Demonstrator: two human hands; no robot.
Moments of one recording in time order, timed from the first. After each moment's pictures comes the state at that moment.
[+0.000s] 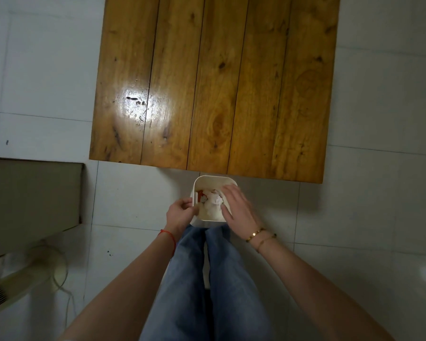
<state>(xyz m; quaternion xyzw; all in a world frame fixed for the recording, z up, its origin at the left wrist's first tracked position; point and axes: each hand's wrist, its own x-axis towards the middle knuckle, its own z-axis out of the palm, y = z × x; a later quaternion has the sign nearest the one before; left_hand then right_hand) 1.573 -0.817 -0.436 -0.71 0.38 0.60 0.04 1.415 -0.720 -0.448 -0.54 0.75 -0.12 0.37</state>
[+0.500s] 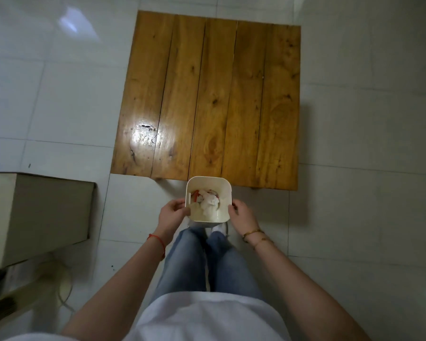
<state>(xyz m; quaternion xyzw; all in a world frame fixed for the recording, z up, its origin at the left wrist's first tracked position) 1.585 -0.821 -0.329 -0.66 0.42 0.62 -0.03 1.411 -0.713 -0.353 -0.28 0.82 -0.21 0.46</state>
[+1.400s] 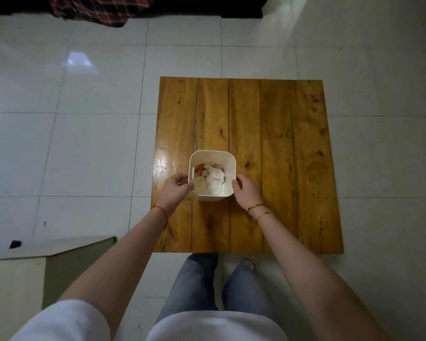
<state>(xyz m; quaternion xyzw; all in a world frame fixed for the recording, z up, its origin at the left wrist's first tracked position) 1.537 -1.163 -0.297 -0.58 0.55 0.60 -0.03 1.369 -1.042 -0.319 -0.28 0.83 -0.26 0.40</state>
